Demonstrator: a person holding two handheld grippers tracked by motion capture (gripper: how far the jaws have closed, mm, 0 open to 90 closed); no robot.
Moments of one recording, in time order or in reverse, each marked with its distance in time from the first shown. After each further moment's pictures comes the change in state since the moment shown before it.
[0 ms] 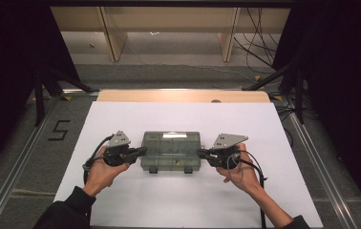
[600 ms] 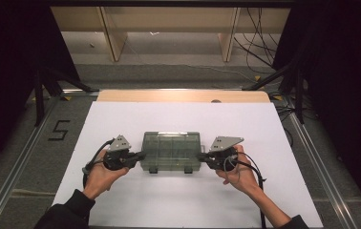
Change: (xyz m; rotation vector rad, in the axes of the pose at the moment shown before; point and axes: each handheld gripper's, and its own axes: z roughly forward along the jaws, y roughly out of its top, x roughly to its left) left arm 0.000 -0.012 0.000 0.063 -0.006 0.046; right arm 0.001 -0.007 0.008 0.071 0.023 -0.008
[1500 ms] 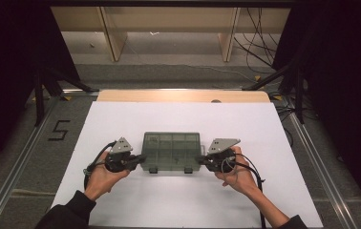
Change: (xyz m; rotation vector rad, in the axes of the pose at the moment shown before) left arm -0.004 -0.006 0.007 0.000 0.007 -0.019; right arm 0.002 -0.004 0.007 0.032 0.008 -0.009
